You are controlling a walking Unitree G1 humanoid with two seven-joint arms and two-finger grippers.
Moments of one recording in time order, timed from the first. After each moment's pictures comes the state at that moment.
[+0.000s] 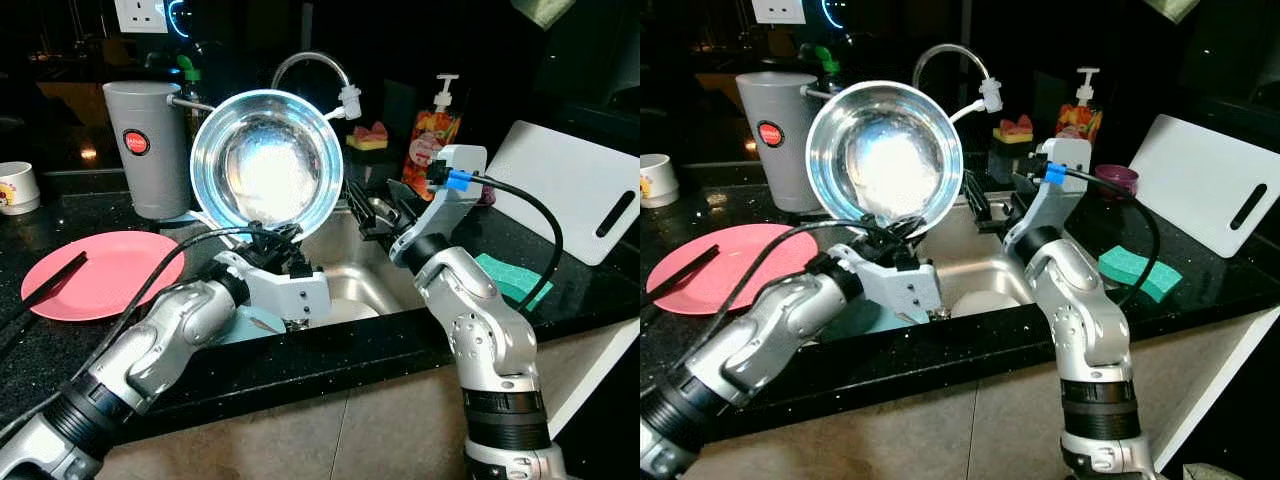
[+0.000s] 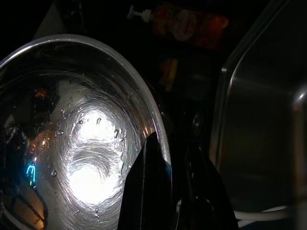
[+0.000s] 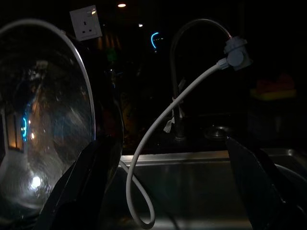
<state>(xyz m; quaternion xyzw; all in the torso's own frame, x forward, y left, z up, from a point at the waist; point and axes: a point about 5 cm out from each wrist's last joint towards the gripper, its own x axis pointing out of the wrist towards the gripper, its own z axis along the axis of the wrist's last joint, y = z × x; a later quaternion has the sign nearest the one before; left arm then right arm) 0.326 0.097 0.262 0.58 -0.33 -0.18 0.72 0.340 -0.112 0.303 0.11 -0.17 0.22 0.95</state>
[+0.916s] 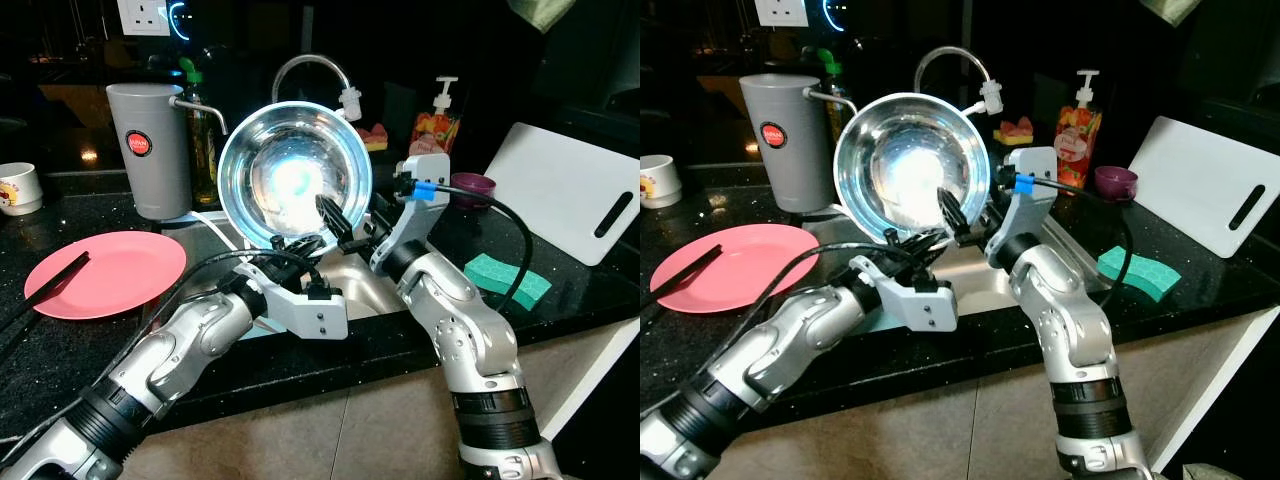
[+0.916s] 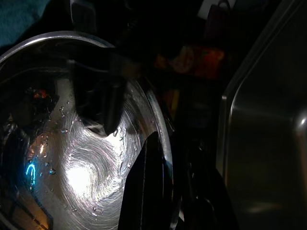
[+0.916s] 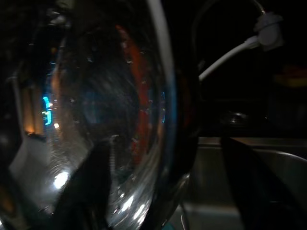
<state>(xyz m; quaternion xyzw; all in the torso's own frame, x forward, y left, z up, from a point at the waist) 0.322 0.079 0.254 0.59 -0.38 -0.21 0.68 0.347 -0.099 0.289 0.09 -0.13 0.24 0.96</state>
